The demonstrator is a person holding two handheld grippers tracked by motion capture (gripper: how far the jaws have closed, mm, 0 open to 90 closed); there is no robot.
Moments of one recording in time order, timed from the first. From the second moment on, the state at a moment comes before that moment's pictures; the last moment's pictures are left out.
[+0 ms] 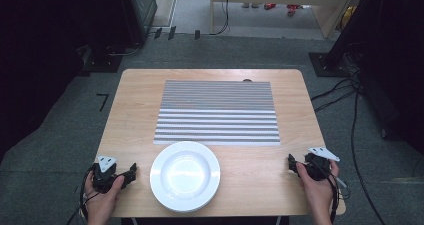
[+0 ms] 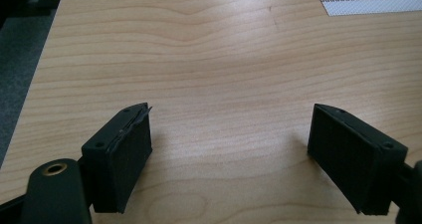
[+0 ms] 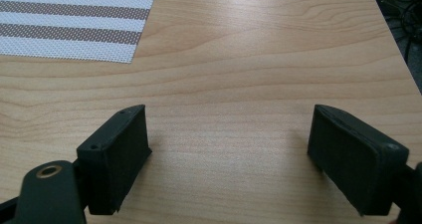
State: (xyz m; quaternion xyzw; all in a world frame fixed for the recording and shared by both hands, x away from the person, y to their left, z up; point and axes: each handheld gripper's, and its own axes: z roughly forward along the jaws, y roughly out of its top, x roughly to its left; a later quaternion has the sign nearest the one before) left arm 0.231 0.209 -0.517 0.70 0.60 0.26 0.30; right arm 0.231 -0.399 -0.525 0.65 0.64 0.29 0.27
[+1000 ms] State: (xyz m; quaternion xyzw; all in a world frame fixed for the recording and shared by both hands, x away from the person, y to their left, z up) left arm 0.213 0.175 -0.484 0.68 0.57 0.20 0.41; right arm 0.221 -0.321 -0.485 0.59 0.64 0.41 0.27
